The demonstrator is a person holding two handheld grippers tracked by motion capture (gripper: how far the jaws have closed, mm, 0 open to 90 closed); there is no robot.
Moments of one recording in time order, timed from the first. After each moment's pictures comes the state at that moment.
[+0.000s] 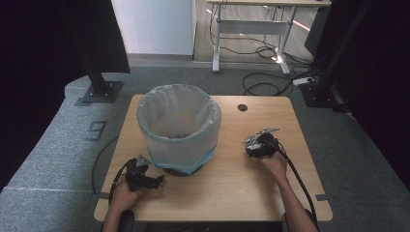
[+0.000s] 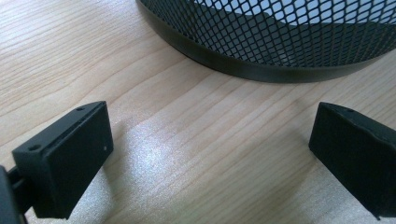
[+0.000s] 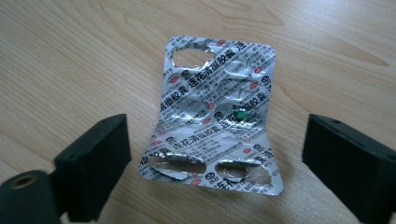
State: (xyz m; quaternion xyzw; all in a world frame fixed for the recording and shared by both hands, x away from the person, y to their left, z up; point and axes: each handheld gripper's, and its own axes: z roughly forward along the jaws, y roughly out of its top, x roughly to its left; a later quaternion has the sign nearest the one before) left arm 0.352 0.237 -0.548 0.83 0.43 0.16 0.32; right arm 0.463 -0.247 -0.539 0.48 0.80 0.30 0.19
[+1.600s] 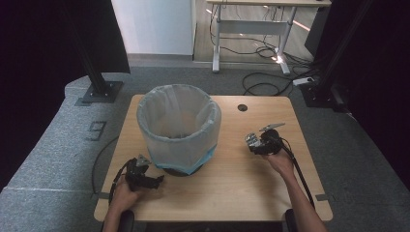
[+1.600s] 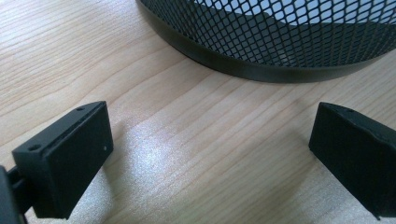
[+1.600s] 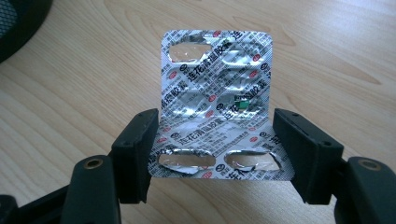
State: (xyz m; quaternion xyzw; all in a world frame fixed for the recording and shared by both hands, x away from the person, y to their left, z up) left arm 0.352 0.237 -0.548 0.83 0.43 0.16 0.32; right arm 0.452 -0.254 -0.498 0.45 0.83 0.31 0.15
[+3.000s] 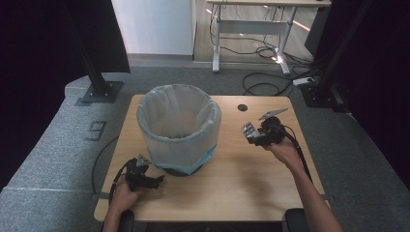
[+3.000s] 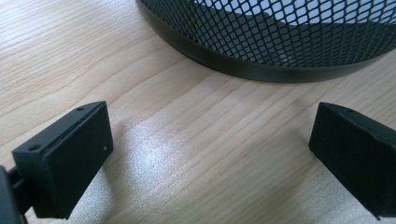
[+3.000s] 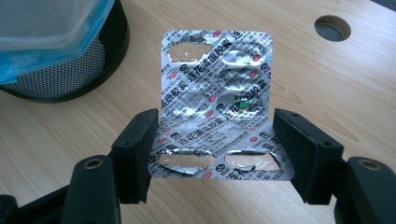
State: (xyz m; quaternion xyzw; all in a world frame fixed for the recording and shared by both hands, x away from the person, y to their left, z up) left arm 0.352 0.237 -0.548 0.83 0.43 0.16 0.32; right arm 0.442 -0.238 -0.421 0.39 0.85 0.33 0.14
